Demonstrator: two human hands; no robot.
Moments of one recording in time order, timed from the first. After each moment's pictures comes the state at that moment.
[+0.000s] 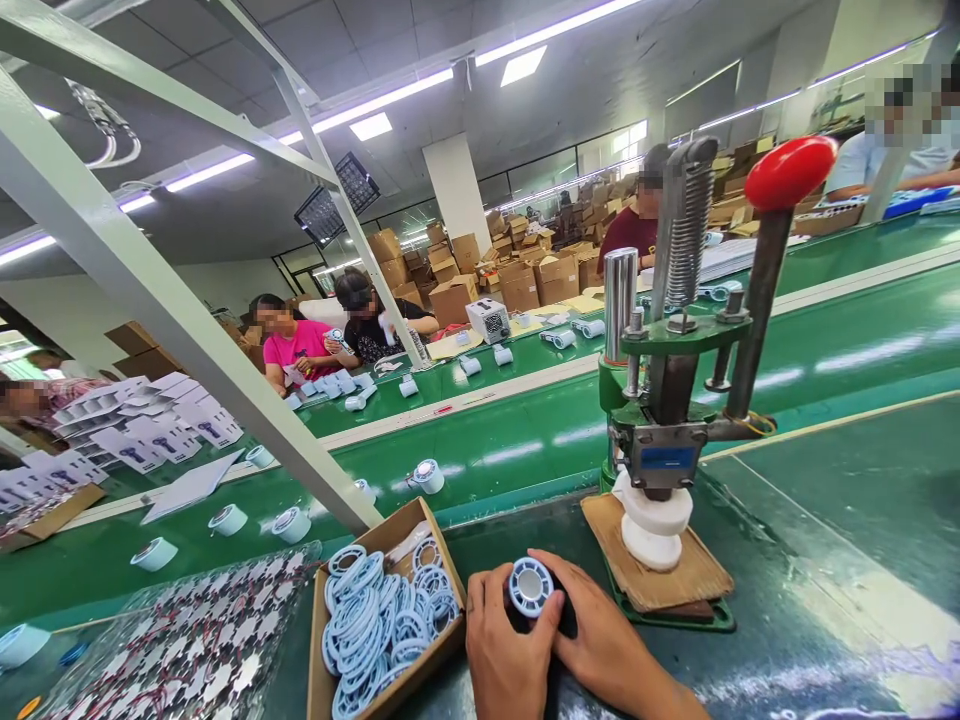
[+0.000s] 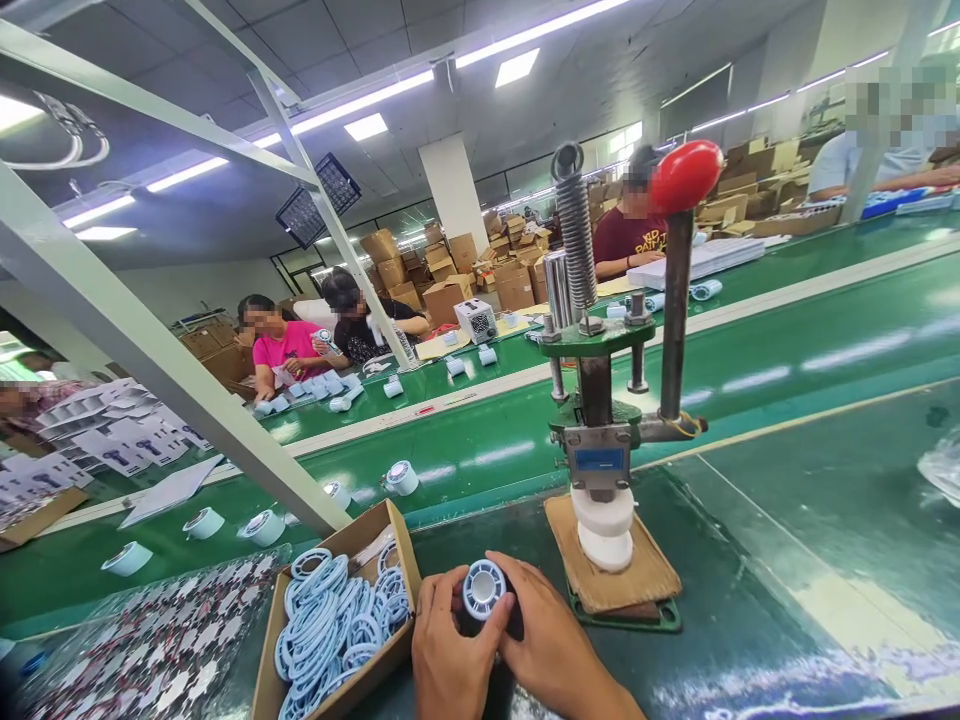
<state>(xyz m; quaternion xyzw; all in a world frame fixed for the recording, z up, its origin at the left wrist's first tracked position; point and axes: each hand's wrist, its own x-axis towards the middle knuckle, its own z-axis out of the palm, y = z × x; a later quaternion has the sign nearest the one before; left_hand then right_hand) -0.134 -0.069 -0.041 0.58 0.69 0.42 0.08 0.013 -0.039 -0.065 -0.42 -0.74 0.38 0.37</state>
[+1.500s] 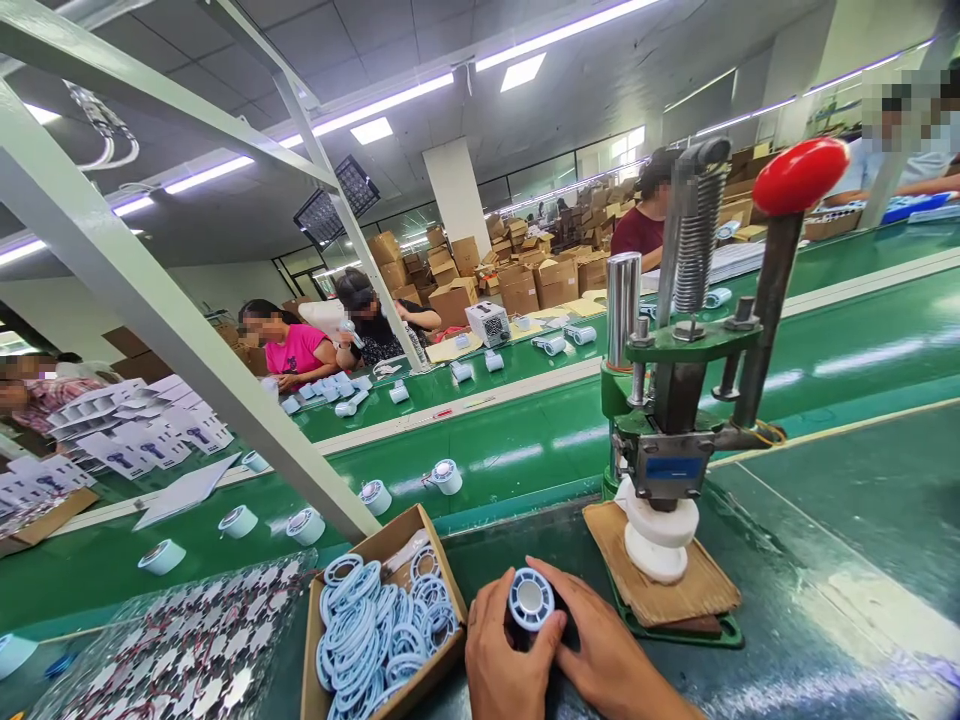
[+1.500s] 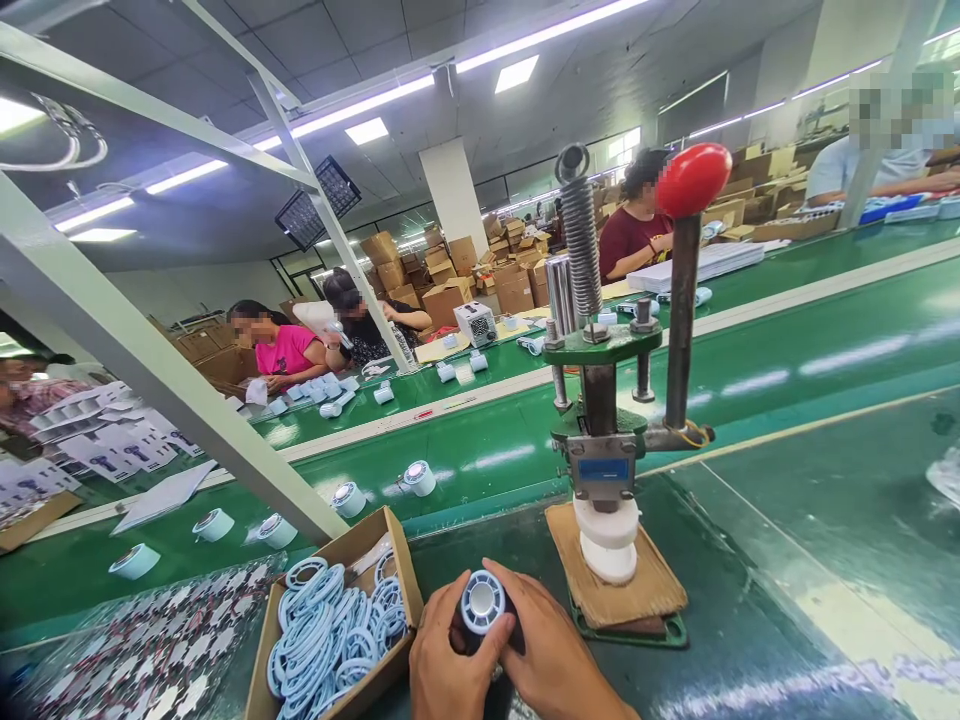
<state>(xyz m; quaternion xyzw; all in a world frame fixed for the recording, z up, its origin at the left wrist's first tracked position) -0.140 -0.067 -0.046 0.55 0.68 0.46 0.15 0.014 -0.036 -0.060 -0.40 -0.75 0.39 0.35</state>
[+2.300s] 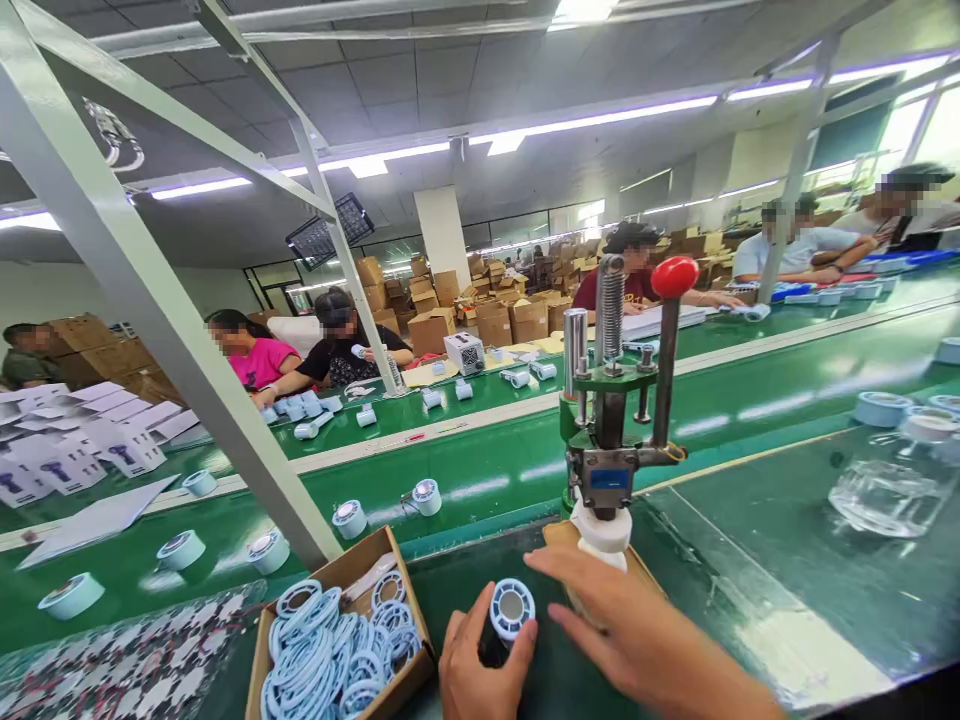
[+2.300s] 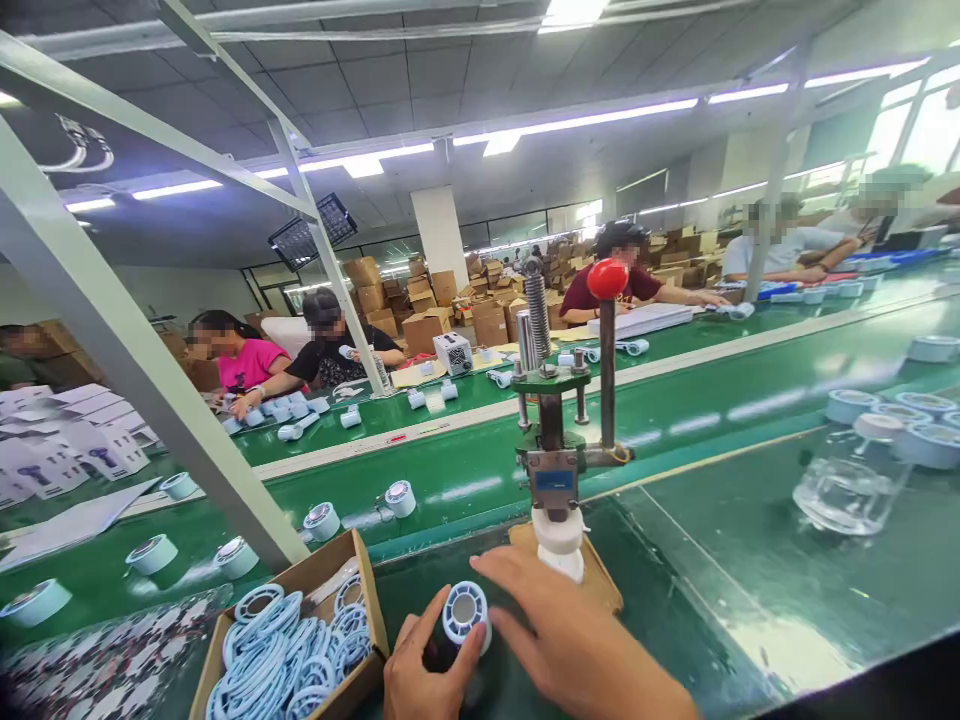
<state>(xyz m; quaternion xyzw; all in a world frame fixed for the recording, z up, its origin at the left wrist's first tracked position) -0.122 -0.062 -0.057 0.57 0.64 0.51 0.09 0.090 -0.059 0.069 -0.42 -0.82 0.25 0.29</state>
